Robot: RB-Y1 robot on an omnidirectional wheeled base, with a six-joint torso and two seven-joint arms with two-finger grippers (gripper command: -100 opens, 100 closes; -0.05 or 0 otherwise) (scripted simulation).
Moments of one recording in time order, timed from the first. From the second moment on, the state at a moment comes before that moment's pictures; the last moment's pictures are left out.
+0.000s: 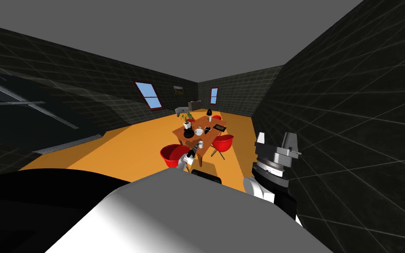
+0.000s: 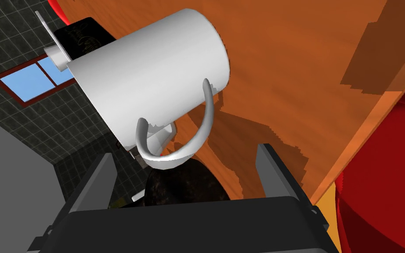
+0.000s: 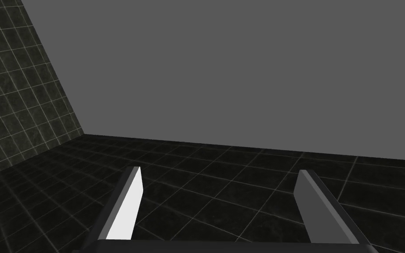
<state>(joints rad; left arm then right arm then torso) -0.12 0.01 -0.01 -0.89 -0.16 -0.06 -0.16 0.50 -0.04 0.06 -2.27 -0.12 -0.64 0.01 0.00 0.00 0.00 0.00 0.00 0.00</state>
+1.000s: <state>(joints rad) -0.23 -0.03 -0.05 -0.78 -0.20 -0.08 -0.17 0.50 -0.04 0.06 -2.27 -0.12 -0.64 0.01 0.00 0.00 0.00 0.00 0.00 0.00</state>
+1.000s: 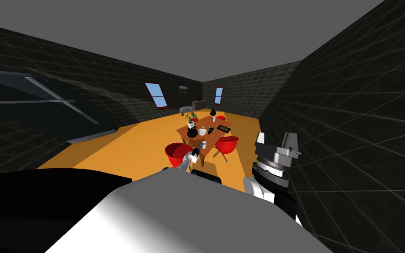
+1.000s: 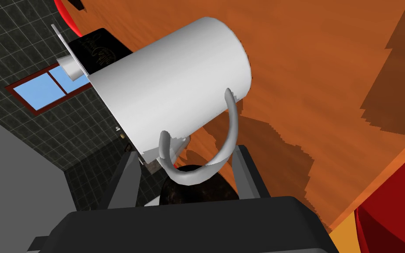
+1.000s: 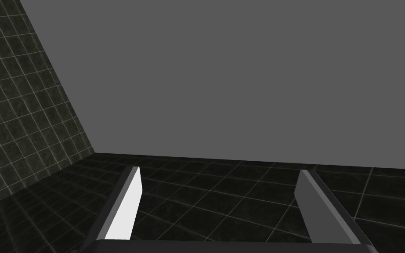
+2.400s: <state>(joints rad) 0.14 0.12 0.03 -1.19 -0.06 0.01 -0.13 0.50 -0.04 0.06 -2.27 -0.12 -0.64 0.01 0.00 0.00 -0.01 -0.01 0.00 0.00</state>
